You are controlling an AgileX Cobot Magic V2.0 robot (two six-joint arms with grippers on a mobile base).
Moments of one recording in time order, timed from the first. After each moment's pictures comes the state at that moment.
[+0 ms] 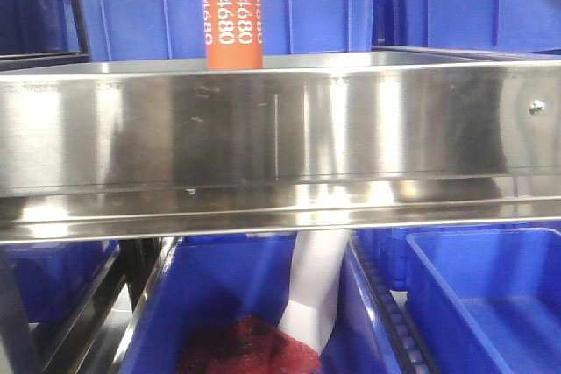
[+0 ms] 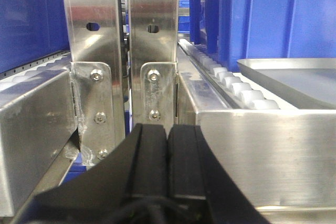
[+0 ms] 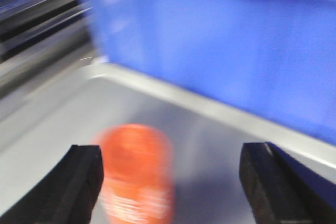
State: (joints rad) left arm -0.05 -0.02 0.03 -0.01 0.03 0.00; right arm 0.63 1.48 -1.18 -0.04 0.17 0.20
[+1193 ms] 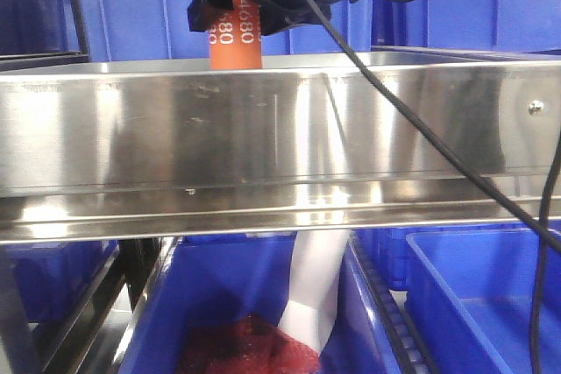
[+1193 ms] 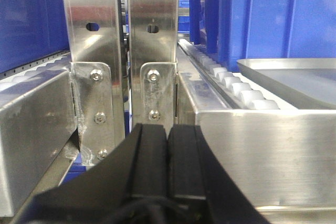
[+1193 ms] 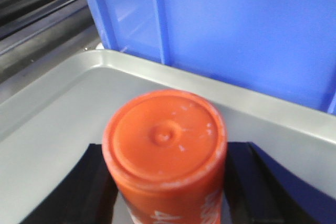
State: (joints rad) left arm -0.05 -0.02 0.03 -0.01 0.03 0.00; right arm 0.64 1.70 -1.18 0.03 -0.05 0.20
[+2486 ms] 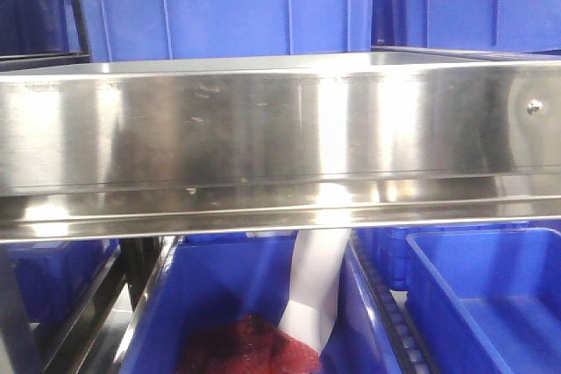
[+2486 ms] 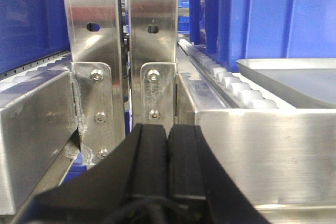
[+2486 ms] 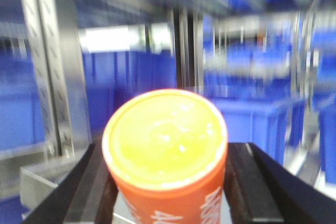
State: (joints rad) left arm -0.05 -0.02 0.03 -0.01 0.03 0.00; right arm 0.64 0.01 -0.44 -0.10 0.20 0.20
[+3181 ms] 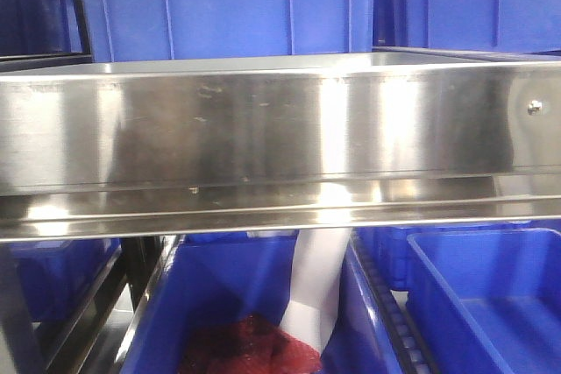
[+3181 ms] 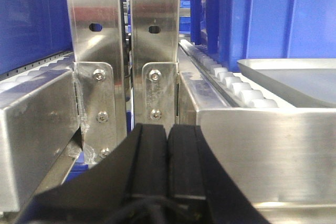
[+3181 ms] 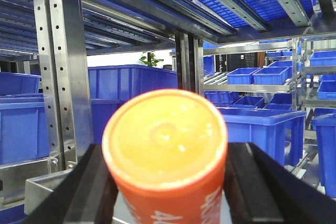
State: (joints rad) left arm -0.05 -0.02 0.03 -0.01 0.03 0.00; right arm 0.64 -0.02 -0.43 -0.10 0.20 0.20
